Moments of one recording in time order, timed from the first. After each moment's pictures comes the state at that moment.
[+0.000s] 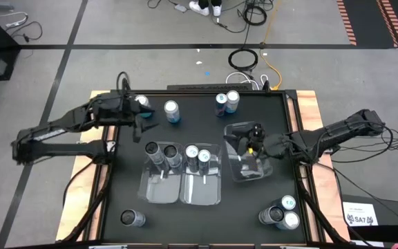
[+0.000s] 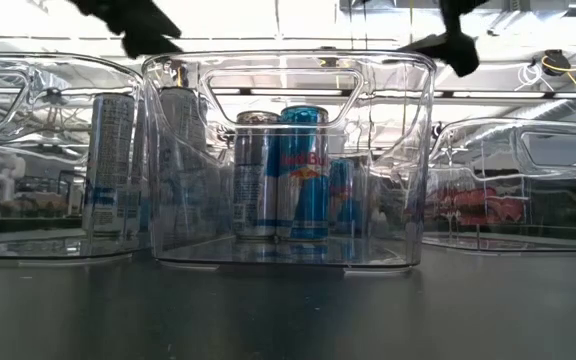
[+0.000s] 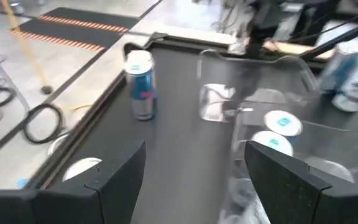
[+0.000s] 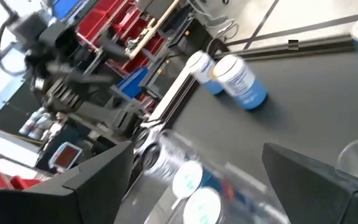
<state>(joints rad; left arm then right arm) 0.35 0.75 0.84 -0.50 0.11 0.03 0.25 1.10 0.80 -0.02 0.68 1.05</state>
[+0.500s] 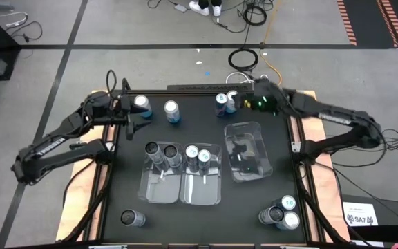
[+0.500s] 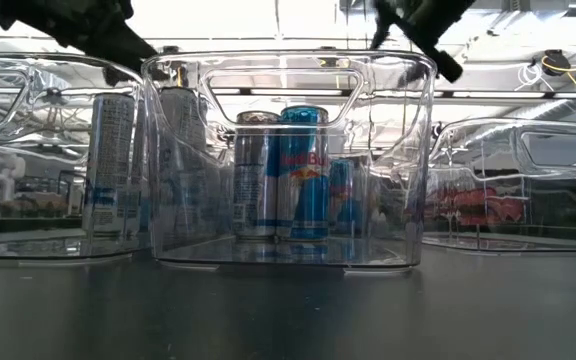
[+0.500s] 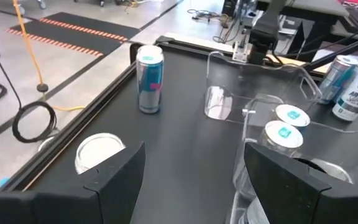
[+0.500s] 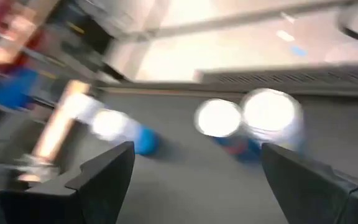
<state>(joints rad) 0.66 0.58 0.65 -0.45 0.41 0.07 -0.34 1.21 1.18 -0.62 0.36 0.95</state>
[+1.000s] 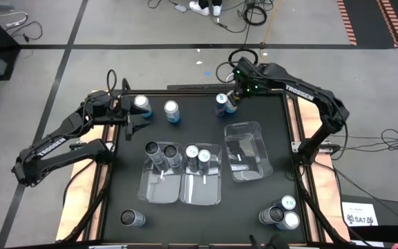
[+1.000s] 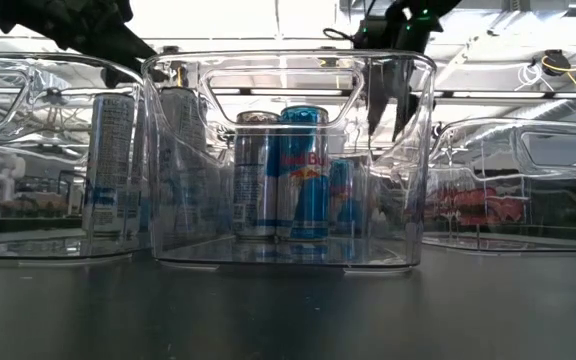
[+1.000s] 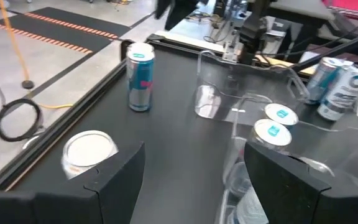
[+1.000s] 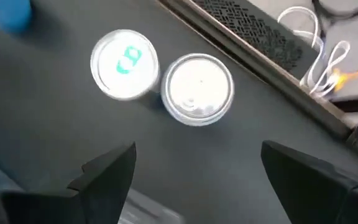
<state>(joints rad) 0.69 0.58 0.65 -0.46 0.48 0.06 -0.64 1.64 1.54 -1.06 0.08 0.26</state>
